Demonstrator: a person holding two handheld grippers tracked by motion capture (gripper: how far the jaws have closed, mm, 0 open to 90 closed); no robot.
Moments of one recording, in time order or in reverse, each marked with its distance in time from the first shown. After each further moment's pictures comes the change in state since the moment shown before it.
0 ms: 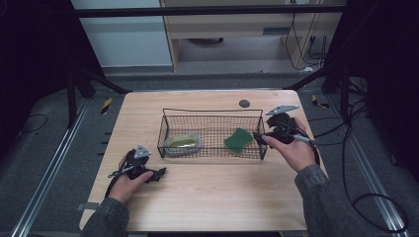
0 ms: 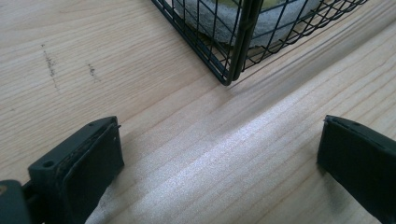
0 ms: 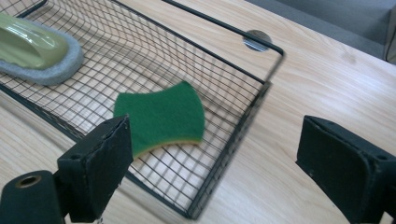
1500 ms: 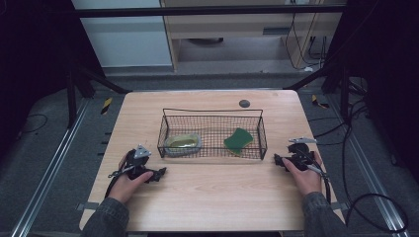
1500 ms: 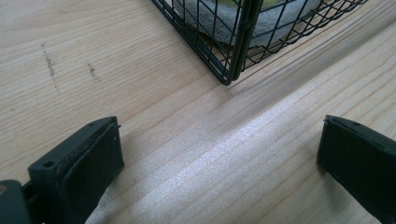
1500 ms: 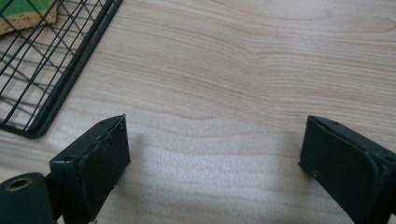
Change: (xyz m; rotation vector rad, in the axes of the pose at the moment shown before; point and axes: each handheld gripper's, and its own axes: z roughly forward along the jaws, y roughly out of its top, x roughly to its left) left arm 0.000 0.000 0.000 0.000 -0.001 0.001; right arm -0.048 -0.130 0.063 0.066 -0.158 0.273
